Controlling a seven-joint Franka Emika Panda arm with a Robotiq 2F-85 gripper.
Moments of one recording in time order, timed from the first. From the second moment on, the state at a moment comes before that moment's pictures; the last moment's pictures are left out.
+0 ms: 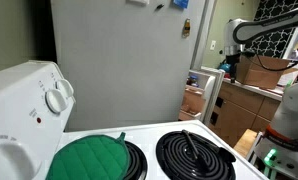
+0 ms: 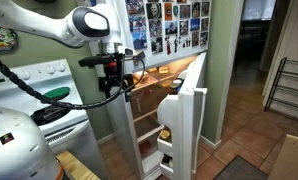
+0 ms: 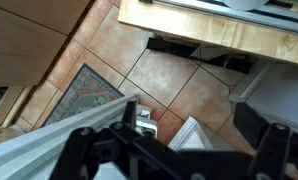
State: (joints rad) arm -0.05 -0.66 -0.05 -2.55 -0.26 1.68 -0.27
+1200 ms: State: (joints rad) arm -0.07 -0.66 -0.12 -2.50 -0.24 1.88 -0.14
